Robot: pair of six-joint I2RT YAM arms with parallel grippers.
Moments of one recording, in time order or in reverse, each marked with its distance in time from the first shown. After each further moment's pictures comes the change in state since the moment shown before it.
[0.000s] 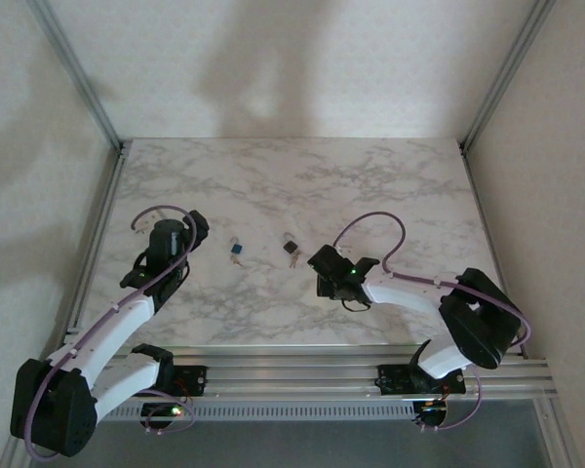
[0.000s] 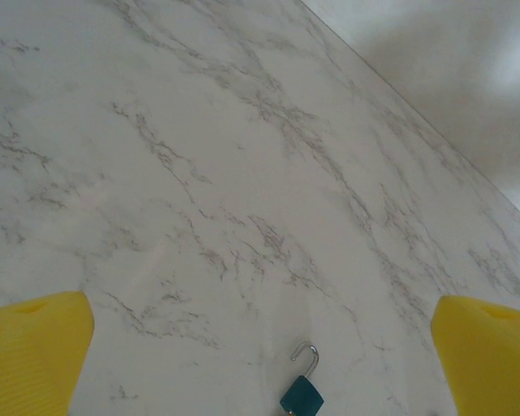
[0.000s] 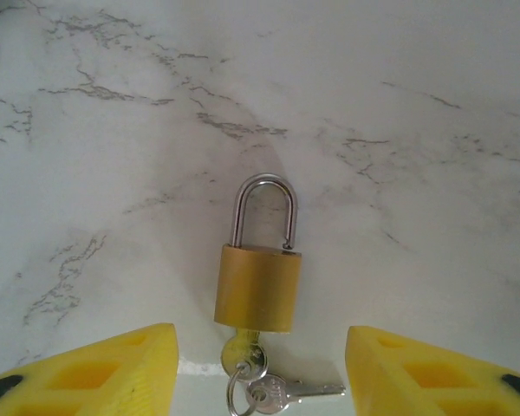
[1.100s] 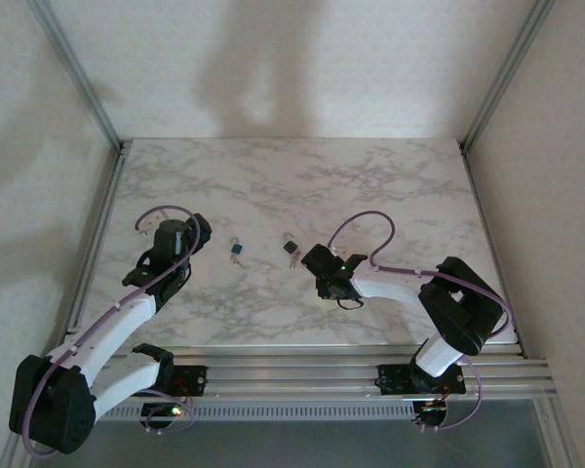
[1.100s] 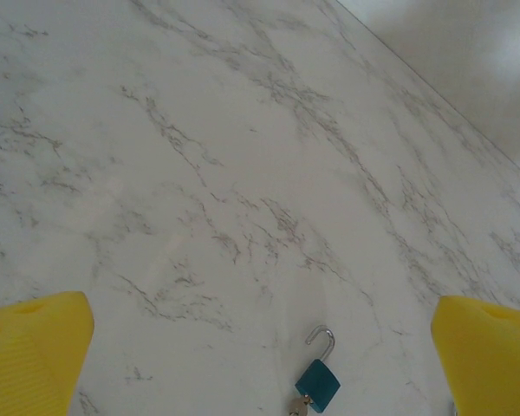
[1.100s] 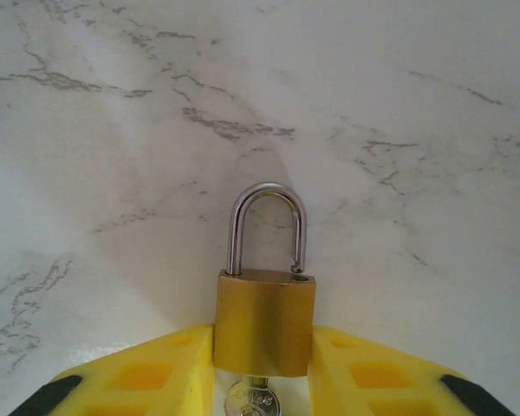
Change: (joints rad) left arm -0.025 0.015 0.013 -0.050 -0.024 0.000; right arm 0.000 0.108 0.044 -0.006 0.007 0.003
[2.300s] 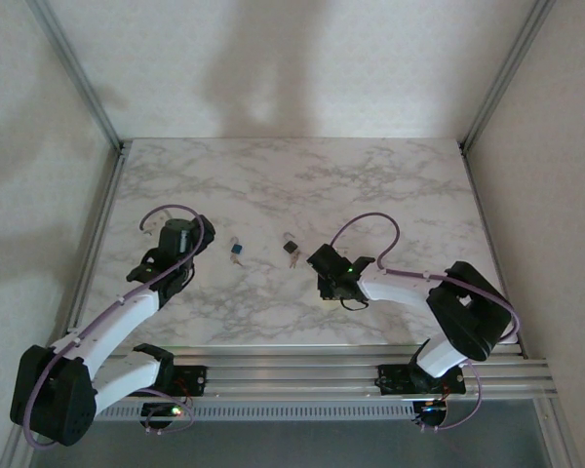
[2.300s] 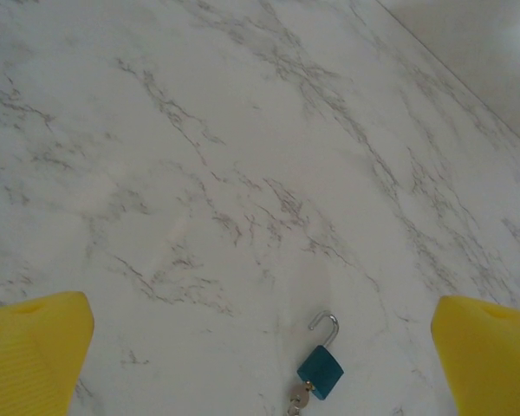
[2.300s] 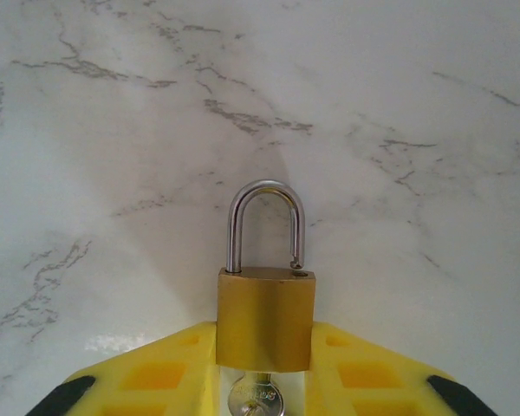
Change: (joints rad) left arm -0.023 0.044 0.013 -0.018 0.006 -0.037; right arm -0.023 -0.058 -0.058 0.064 -0.062 -0.068
